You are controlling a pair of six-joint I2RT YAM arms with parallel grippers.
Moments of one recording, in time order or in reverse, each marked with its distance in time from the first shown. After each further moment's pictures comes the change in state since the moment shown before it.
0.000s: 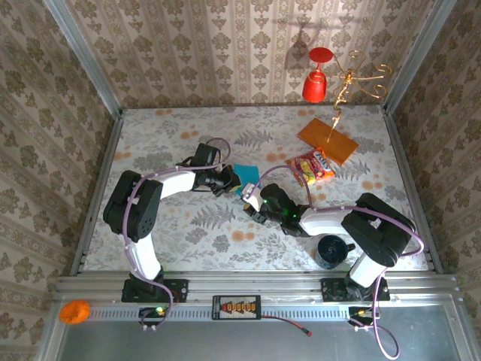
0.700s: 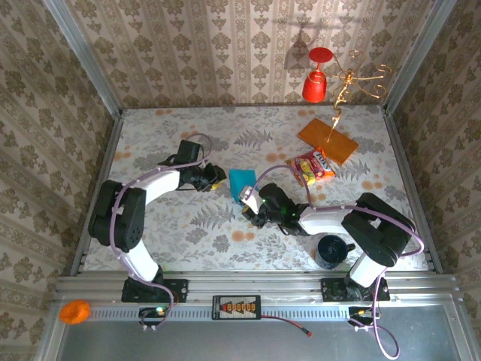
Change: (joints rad) left arm 0.107 -0.145 -0.039 -0.126 -0.102 0.062; right arm 0.000 0.002 0.028 -0.079 -0.159 0.061
